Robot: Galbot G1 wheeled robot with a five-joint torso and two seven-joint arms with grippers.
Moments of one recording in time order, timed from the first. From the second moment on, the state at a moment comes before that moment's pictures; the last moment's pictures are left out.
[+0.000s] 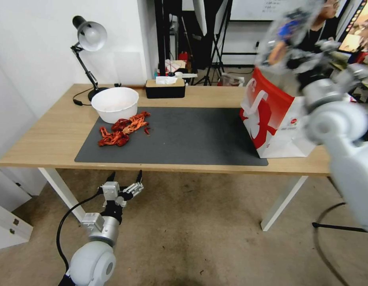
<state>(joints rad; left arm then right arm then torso) 1.56 -1.20 -0.39 -2.01 -0.45 -0.09 -0.16 -0.61 0.76 0.42 1.87 1.01 -0.24 0.38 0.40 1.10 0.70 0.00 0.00</state>
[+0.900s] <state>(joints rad) 1.57 -1.22 -0.40 -2.04 -0.44 -0.08 -0.14 -0.87 0.73 0.51 1.95 1.02 -0.10 0.21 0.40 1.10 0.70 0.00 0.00</state>
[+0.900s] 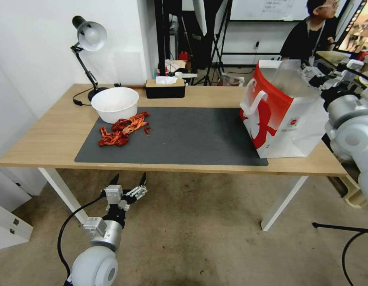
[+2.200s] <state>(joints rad) 1.63 -1.25 -0.43 -2.01 -0.39 -0.20 -0.09 -1.77 1.18 0.53 2.11 0.40 0.28 0.05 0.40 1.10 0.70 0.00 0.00</state>
